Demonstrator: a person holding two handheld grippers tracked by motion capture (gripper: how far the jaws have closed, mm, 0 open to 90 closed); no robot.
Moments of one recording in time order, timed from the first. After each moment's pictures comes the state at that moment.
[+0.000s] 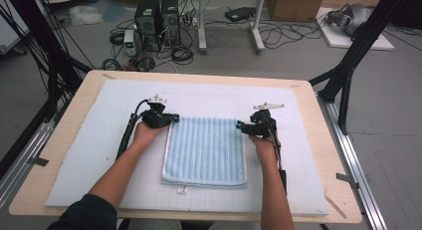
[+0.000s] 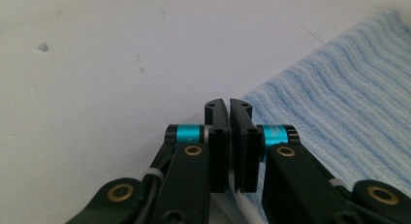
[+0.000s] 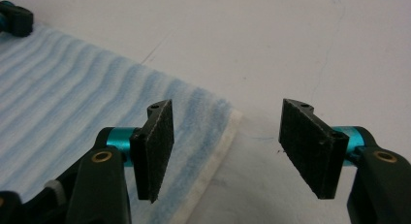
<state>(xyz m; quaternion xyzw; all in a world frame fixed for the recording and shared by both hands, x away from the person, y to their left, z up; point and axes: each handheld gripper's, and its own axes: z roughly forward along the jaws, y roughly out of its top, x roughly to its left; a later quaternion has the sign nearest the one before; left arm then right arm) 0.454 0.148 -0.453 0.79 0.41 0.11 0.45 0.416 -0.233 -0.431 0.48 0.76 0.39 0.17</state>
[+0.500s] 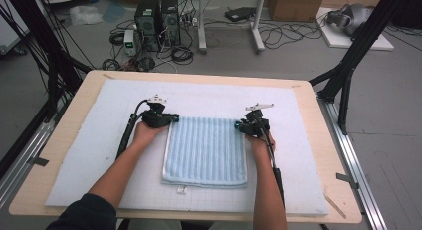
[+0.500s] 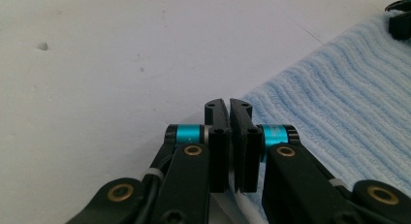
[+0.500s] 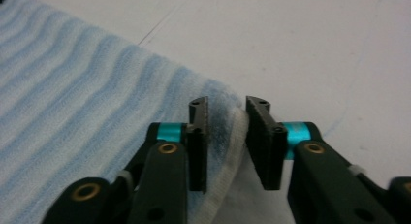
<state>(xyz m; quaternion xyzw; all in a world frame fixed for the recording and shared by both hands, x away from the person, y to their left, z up) 0.454 0.148 -0.453 0.79 0.41 0.11 0.45 0.426 -0.214 -0.446 0.47 0.79 0.36 0.17</state>
